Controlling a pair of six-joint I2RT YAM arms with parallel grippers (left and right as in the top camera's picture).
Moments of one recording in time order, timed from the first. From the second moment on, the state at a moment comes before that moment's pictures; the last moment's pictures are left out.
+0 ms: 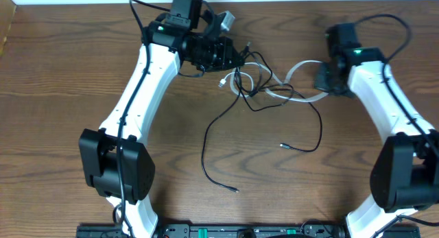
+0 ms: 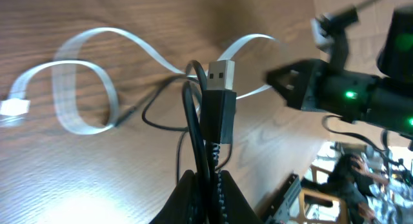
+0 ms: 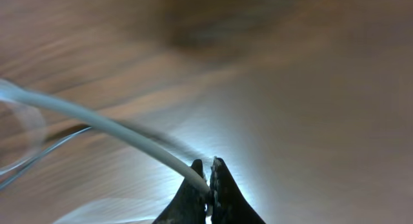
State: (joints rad) left arm -0.28 1.92 1.78 -0.94 0.76 -0.25; right arm 0.09 1.83 1.42 -0.92 0.19 0.51
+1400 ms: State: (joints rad) left arm -0.23 1.92 1.78 -0.96 0.17 -0.26; right arm -0.46 1.82 1.87 -0.66 -0.07 0.30
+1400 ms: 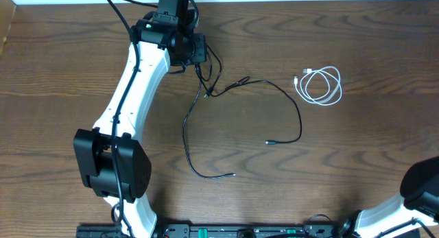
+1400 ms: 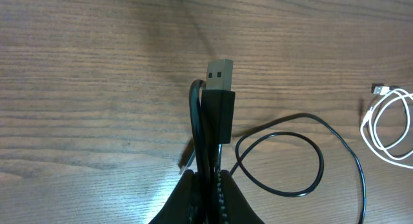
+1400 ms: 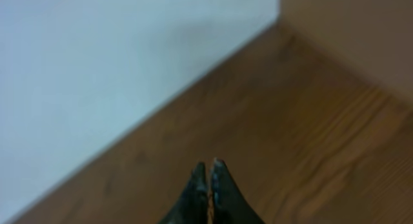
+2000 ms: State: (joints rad) left arm -0.23 1.92 1.78 -0.96 0.17 -0.26; right arm -0.23 1.85 1.65 -1.02 -0.28 0.15
